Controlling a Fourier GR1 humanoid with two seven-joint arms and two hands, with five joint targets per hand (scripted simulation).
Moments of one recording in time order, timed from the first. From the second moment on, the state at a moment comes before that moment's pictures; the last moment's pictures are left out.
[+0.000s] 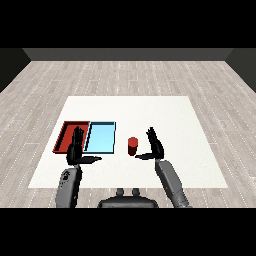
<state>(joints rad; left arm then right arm) -0.02 0.05 0.07 -1.58 0.06 -0.05 -0.42 -0.21 0.00 0.16 -1.22 -0.20 -0.01 -0.42</state>
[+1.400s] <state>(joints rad) -0.03 0.06 0.08 -1.59 0.08 -0.07 -0.41 -0.40 0.00 0.36 -0.87 -0.45 -0.14 -0.60</state>
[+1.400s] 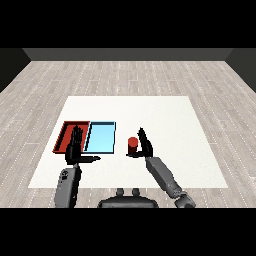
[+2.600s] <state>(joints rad) -0.05 0.04 0.06 -1.55 0.05 -0.06 -0.43 -0.51 0.00 0.54 -0.84 -0.62 -0.29 -0.59</state>
